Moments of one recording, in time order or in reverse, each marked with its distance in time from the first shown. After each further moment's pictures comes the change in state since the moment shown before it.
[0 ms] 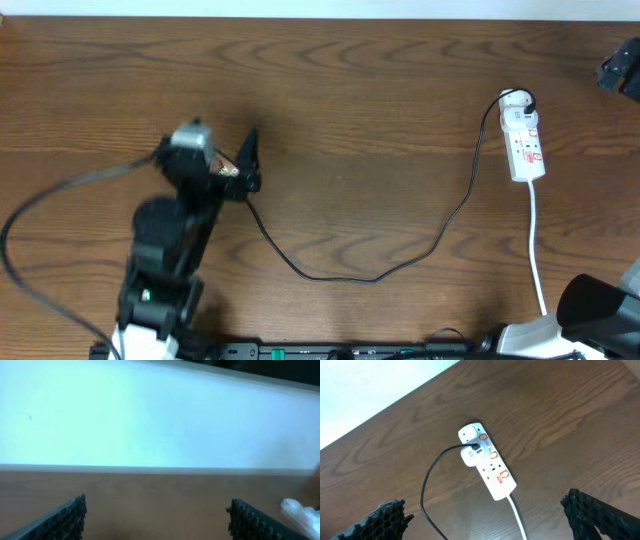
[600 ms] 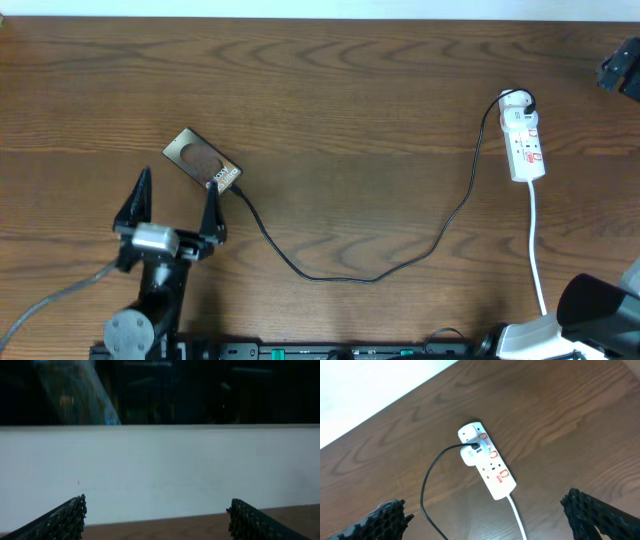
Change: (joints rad) left arm 0.256 -0.574 -0.345 0.140 0.203 0.123; right arm 0.000 0.000 -0.001 -0.001 0.001 0.000
